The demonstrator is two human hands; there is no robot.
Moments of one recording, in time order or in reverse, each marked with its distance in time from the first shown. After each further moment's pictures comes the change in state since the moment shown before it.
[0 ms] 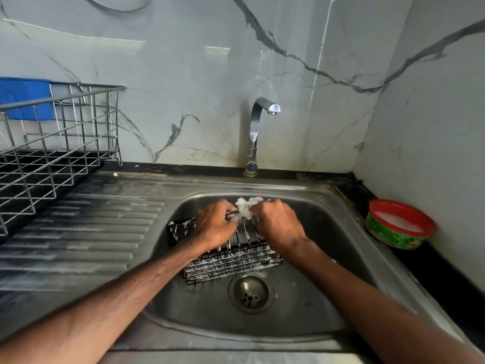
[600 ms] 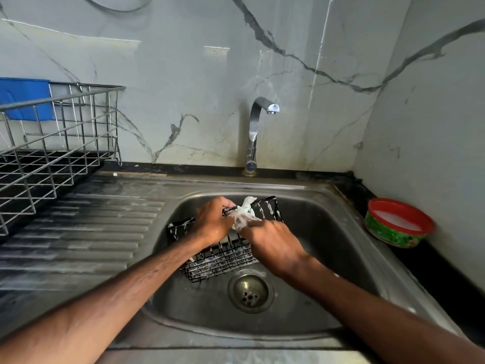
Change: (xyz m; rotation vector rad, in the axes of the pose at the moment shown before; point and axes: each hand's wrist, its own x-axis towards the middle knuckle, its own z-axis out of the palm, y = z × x) left_hand 0.012 -0.010 0.001 -0.036 -0.003 0.002; right_hand -0.034 -0.019 -0.008 -0.174 -0.097 -0.281
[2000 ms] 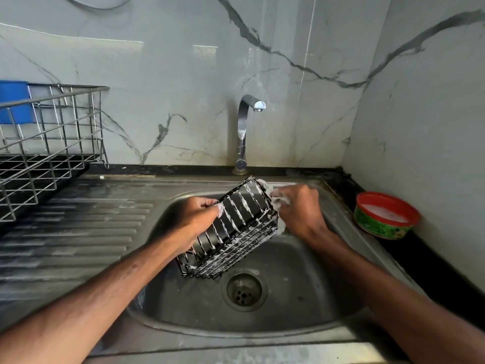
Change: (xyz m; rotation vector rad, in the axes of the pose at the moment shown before) left_hand 0.027 -0.051 0.013 -0.292 0.052 -0.352; right_hand 0.001 0.076 -0.004 0.571 0.372 0.573
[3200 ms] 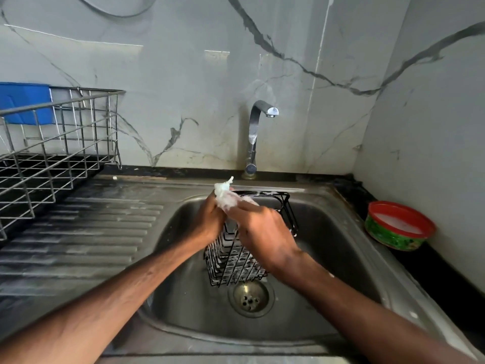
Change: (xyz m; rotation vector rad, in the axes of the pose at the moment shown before) left_hand -0.044 0.040 -0.006 -0.047 -0.058 0.281; right_hand -0.041 -0.072 0.032 -0.197 -0.075 -0.663
